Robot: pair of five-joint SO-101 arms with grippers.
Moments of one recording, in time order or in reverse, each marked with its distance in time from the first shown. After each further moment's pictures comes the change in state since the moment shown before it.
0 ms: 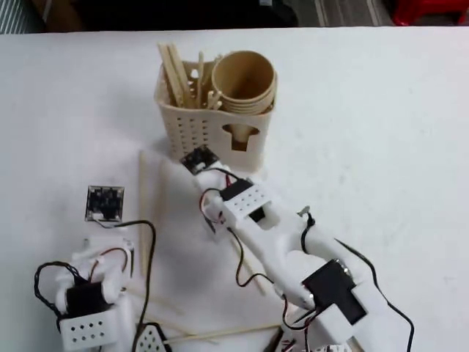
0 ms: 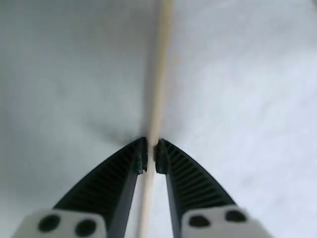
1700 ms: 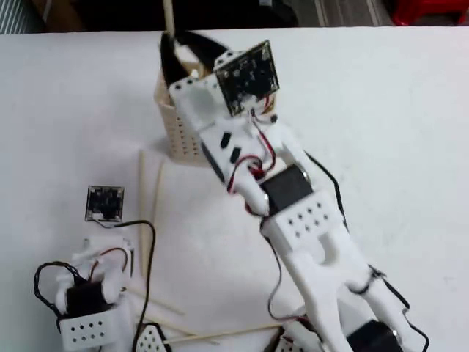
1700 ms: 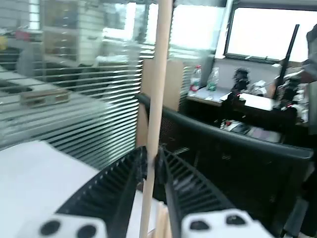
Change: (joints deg) left arm 0.0 0.0 0.0 0.0 0.0; right arm 4.3 -26.2 -21.4 -45.9 1.8
